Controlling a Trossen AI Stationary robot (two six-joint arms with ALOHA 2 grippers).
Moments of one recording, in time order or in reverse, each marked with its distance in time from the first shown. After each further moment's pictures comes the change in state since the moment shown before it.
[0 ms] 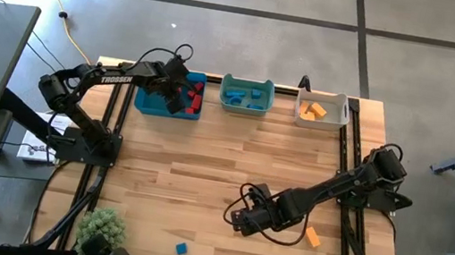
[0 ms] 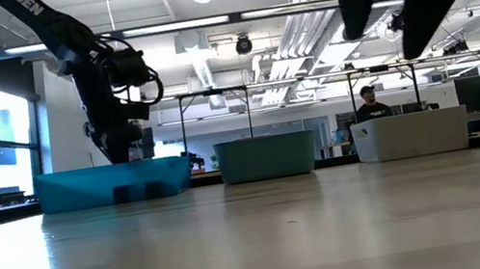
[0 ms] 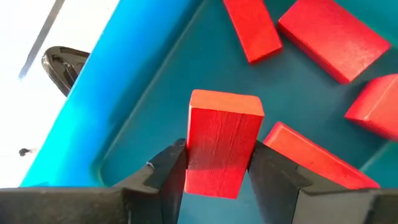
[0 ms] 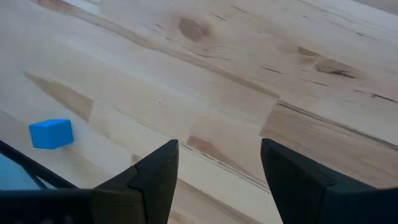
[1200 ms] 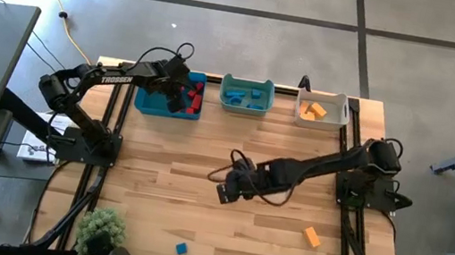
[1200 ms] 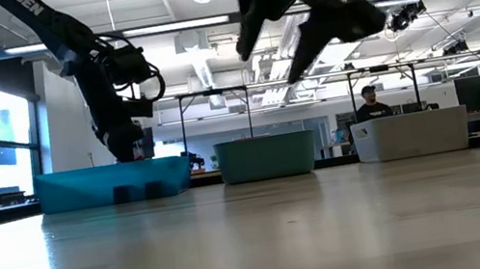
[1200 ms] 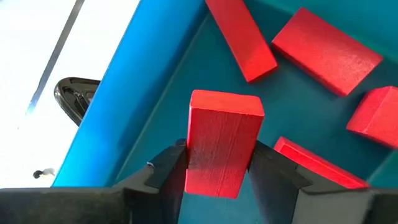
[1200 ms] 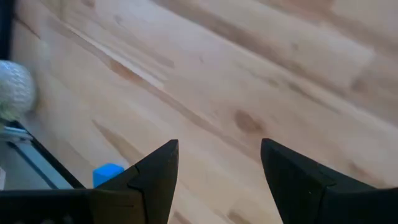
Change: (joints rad) left arm 0.000 0.000 0.000 0.057 -0.001 0.089; right arm -0.243 0.000 0.000 0.195 -0.075 -0.320
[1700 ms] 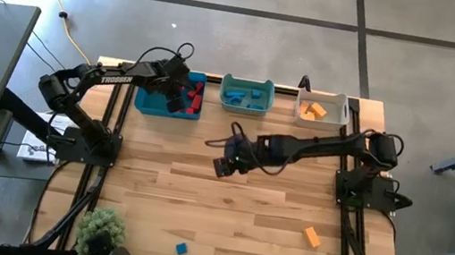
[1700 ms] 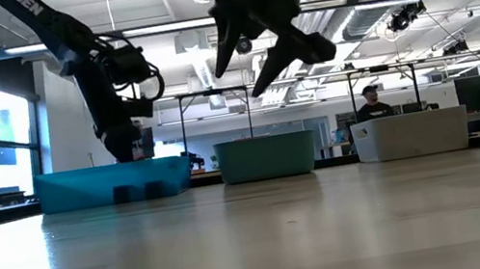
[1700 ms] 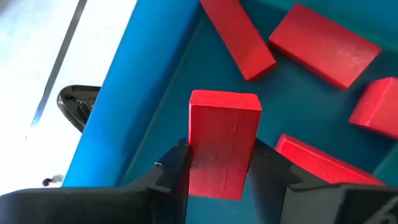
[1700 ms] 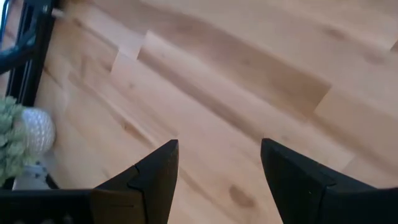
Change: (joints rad) left arm 0.000 -0.002 0.000 0.001 0.001 0.060; right arm -0.193 0.000 0.000 0.084 -0.049 -0.204
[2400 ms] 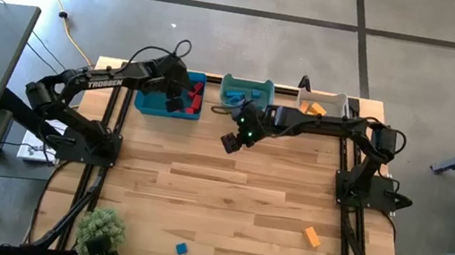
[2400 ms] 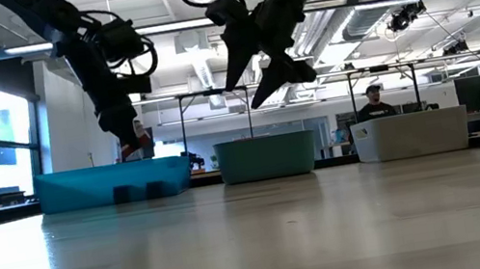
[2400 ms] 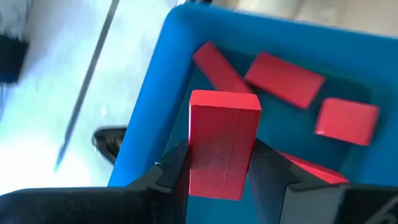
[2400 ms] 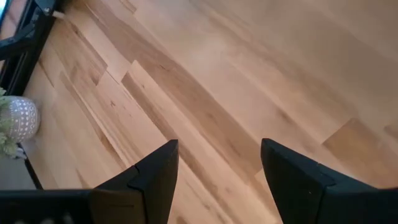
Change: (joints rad) left arm -0.061 -0.130 -0.001 0.001 0.008 0.106; right arm -0.255 0.000 0.000 0.000 -0.205 -0.404
